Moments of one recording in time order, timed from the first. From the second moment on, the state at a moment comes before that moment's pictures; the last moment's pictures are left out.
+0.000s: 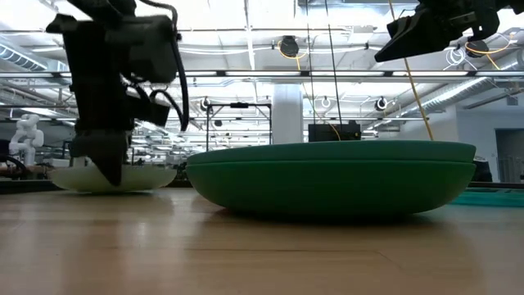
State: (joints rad) left arm -0.19 1.62 0.86 -0.86 -0.40 -0.63; right arm 0.14 0.76 0.59 -0.33 0.24 -0.25
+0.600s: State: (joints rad) left arm -0.22 1.58 1.34 -0.92 -0.45 -0.40; right arm 0.14 0.76 0.59 -0.33 0.24 -0.25
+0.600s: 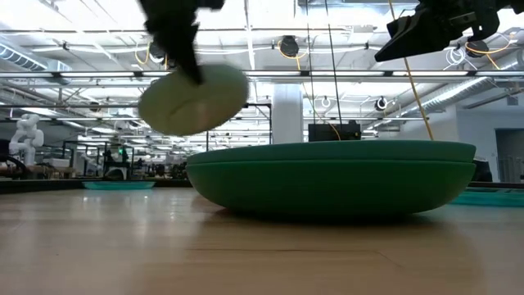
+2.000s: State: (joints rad) left arm -0.30 1.98 1.69 -0.72 -0.03 -0.18; right arm 0.14 0.76 0.59 -0.33 0.24 -0.27
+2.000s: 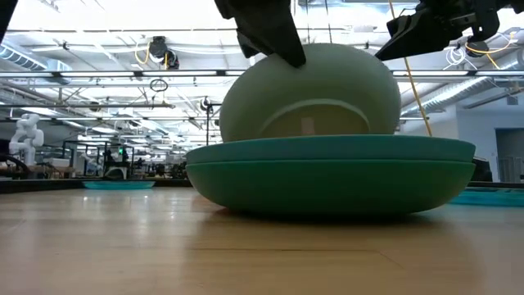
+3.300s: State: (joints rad) left arm -0.25 1.97 1.69 -0.92 -0.19 -0.02; right arm 0.14 0.76 0.59 -0.33 0.24 -0.26
